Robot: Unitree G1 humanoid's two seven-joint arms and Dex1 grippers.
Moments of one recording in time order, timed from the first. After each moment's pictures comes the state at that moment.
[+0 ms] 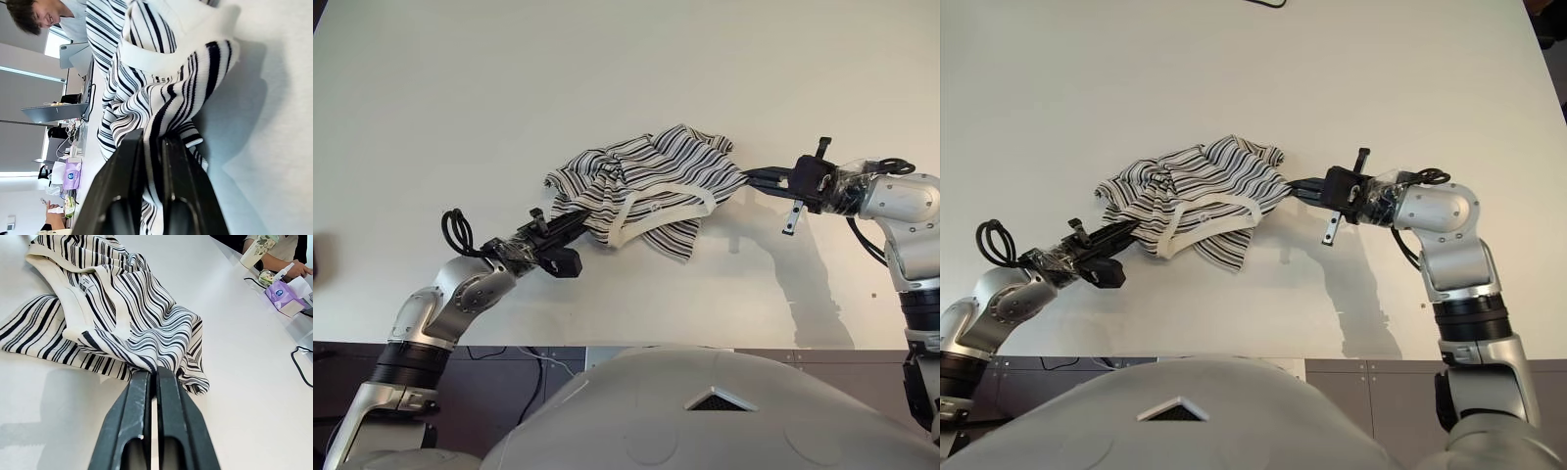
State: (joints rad) left arm 0.25 0.79 -0.18 0.02 0.58 -0.65 -0.27; right arm -0.10 -0.69 0.17 -0.02 0.12 -0.13 1.01
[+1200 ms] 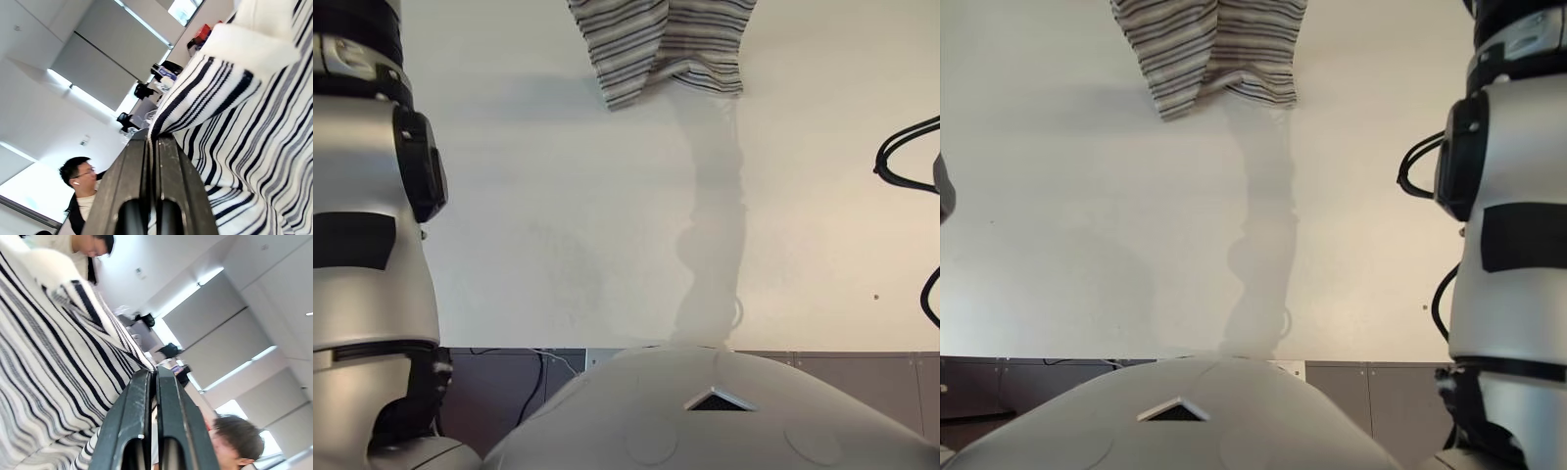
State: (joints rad) left arm -1.34 0.56 -0.17 1.22 0.29 -0.41 -0.41; right arm -1.44 -0.47 0.20 1.27 -0.29 -0.37 0.31
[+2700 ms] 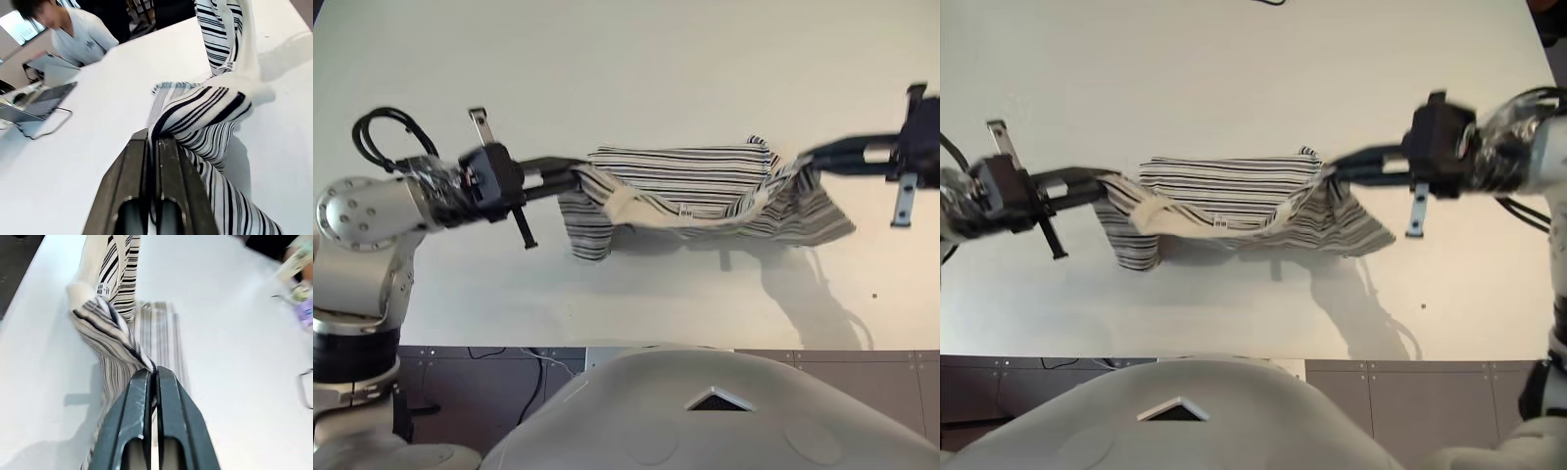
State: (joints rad) left arm 0.02 0.88 0.09 -0.43 -0.46 0.11 -0.98; right arm -0.29 -0.99 -0.06 -0.32 0.49 0.34 1.23
